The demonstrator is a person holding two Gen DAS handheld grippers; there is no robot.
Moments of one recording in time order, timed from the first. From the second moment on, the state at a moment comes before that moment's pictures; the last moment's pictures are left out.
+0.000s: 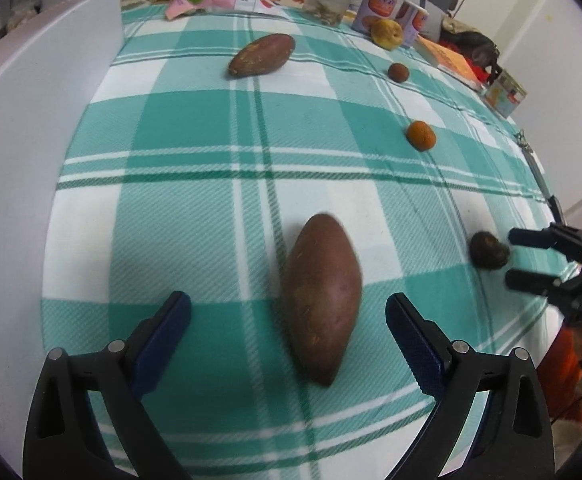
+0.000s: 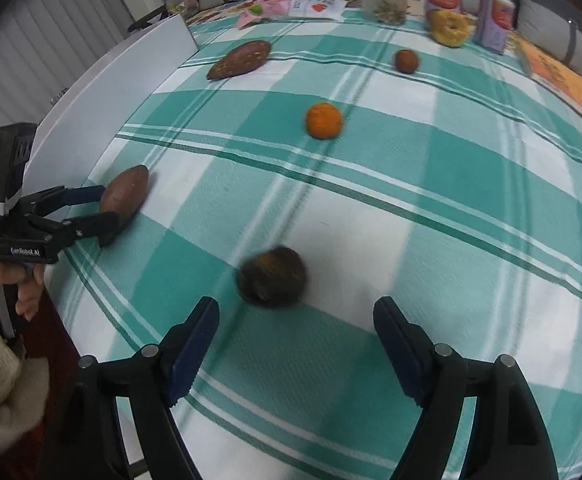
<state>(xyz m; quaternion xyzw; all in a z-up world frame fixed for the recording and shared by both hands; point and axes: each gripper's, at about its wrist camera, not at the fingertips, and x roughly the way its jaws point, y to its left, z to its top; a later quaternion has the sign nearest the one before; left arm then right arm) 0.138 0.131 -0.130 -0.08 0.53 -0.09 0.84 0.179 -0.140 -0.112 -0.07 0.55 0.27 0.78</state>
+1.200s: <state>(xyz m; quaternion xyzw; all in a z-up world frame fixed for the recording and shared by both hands) 0.041 0.413 -0.068 -0.21 0.50 0.17 0.82 0.097 0.249 -0.031 -0.17 0.54 0.54 0.63</state>
